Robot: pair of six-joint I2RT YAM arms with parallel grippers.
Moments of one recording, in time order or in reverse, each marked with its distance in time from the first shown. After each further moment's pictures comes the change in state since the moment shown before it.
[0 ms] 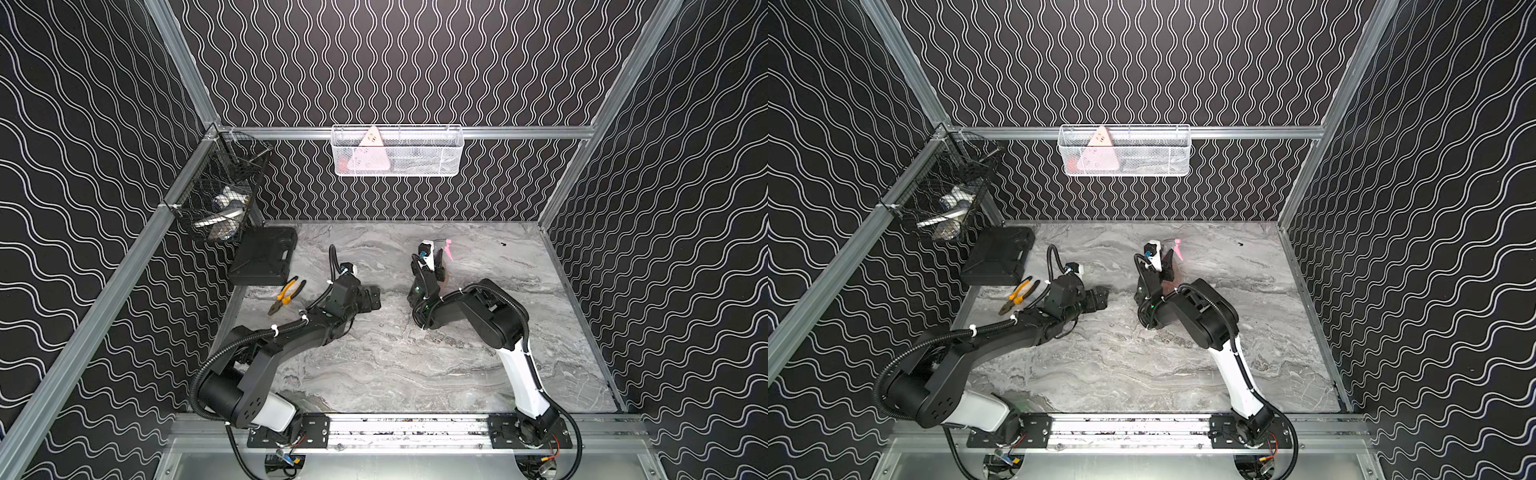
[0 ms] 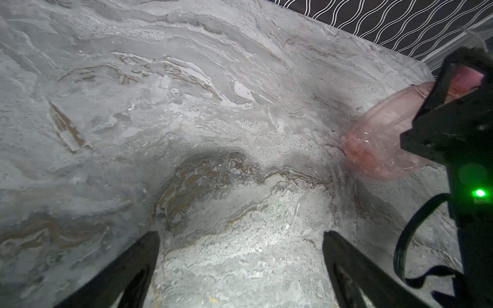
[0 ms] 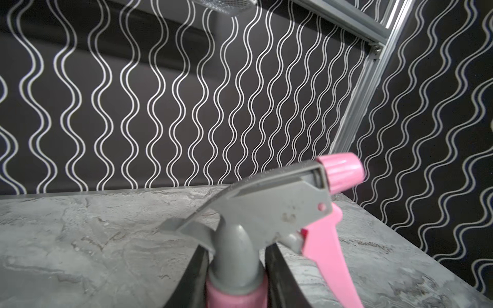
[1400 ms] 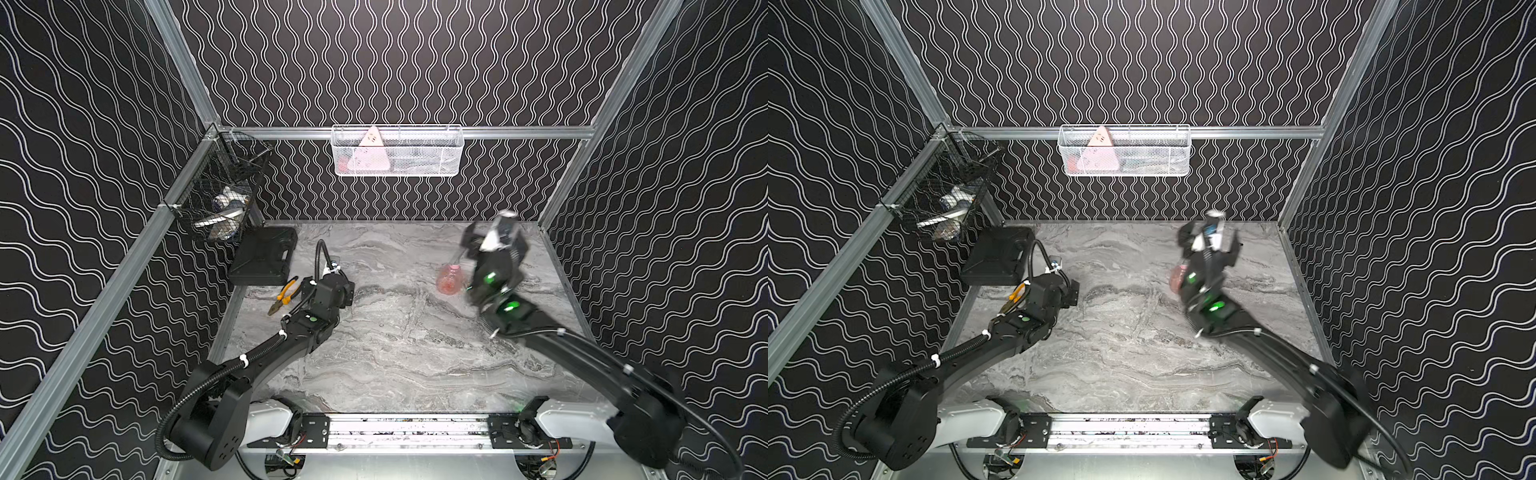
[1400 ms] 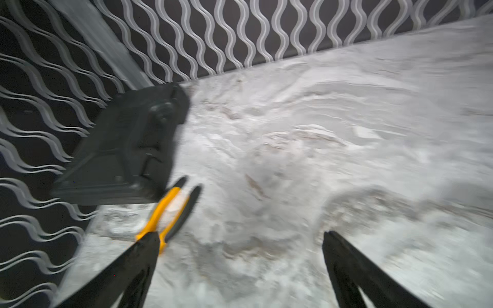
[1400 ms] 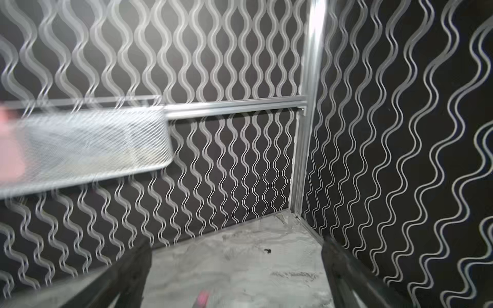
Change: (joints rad) left arm 0.072 -0.221 -0.058 -0.060 -0.482 0.521; right arm -0.209 -1.125 -0.185 -1.069 -0.182 0.436
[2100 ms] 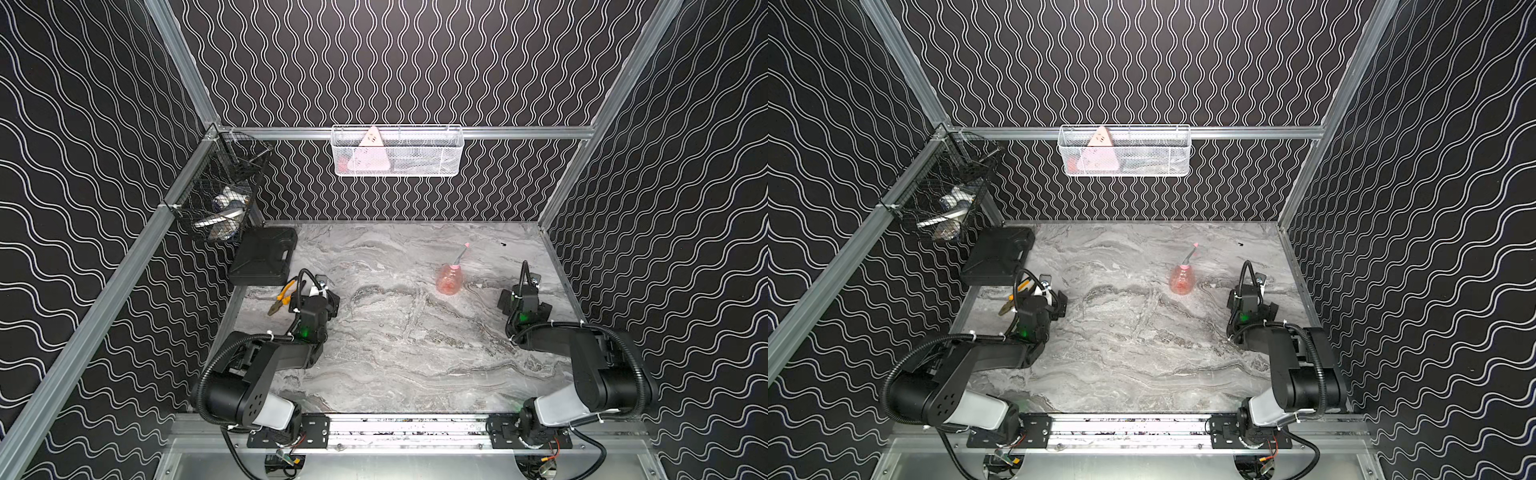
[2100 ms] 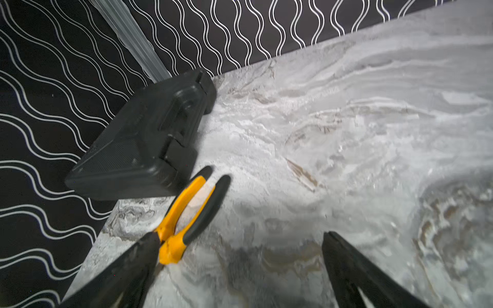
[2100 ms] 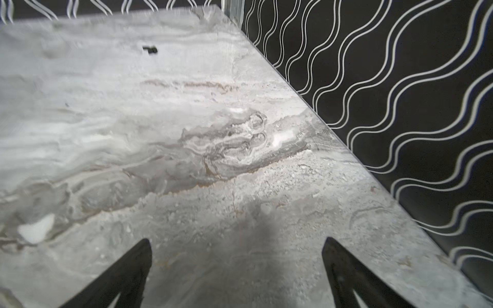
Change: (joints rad) left arm 0.140 0.217 -0.280 0.652 0.093 0.179; right arm -0.465 0.383 -0.544 0.275 -0.429 0.151
